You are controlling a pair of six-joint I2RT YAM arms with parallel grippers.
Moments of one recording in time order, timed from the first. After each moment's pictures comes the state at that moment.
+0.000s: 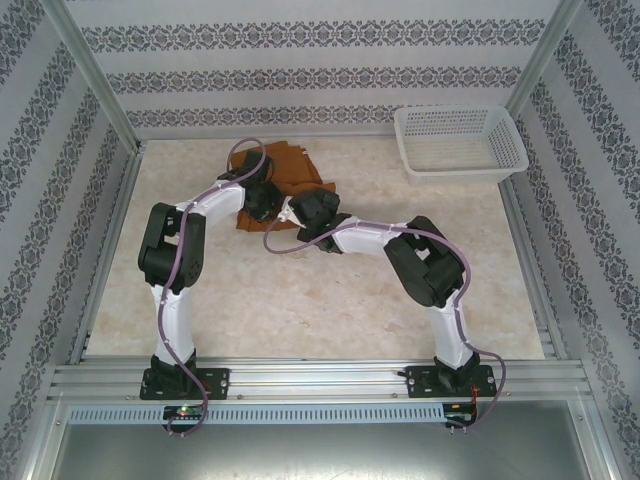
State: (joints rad) left arm -0.28 2.08 1.52 -0.48 0.13 -1.08; right arm 0.74 2.11 1.38 -0.08 0.50 -0.63
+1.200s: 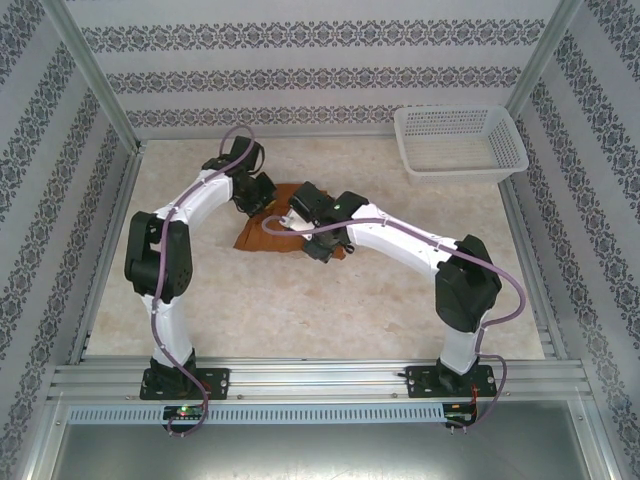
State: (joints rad) left arm -0.23 1.96 1.59 -0.72 0.21 -0.97; right arm 0.83 1.83 1.58 -0.98 0.06 -0.21
